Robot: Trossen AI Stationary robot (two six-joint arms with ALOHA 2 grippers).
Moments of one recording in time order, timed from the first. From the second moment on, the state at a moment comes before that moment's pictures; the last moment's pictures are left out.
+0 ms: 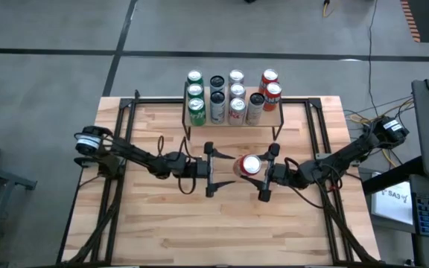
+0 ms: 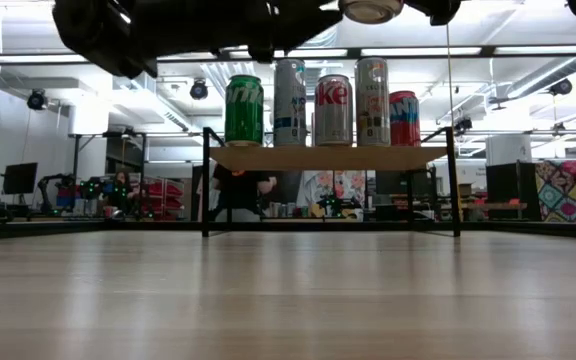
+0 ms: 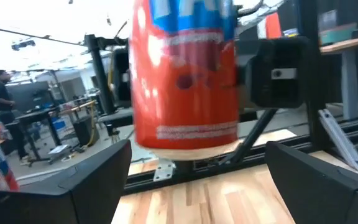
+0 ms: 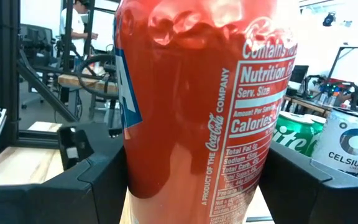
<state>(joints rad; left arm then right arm) -0.15 1.74 0.81 1.11 -0.13 0.26 0.43 1.26 0.57 0.87 0.63 -0.28</state>
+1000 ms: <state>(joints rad) -0.15 1.83 0.93 1.07 -0.10 0.23 0.43 1.26 0.57 0.84 0.62 -0.26</state>
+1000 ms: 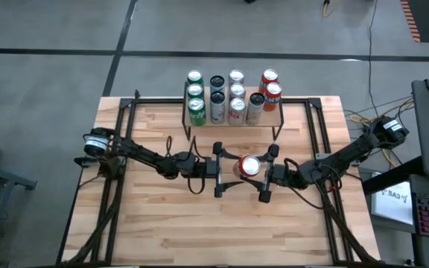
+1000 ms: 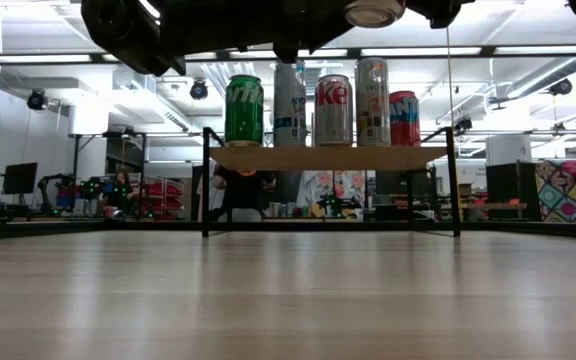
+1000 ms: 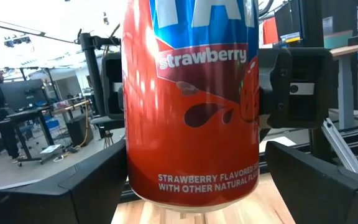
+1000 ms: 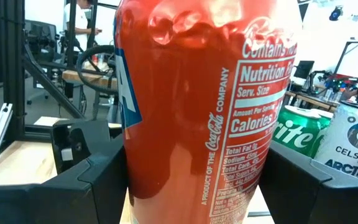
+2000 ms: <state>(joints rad) -0.15 1.83 0.91 1.08 -0.12 0.23 0.43 1.25 0.57 0.80 0.63 -0.25</state>
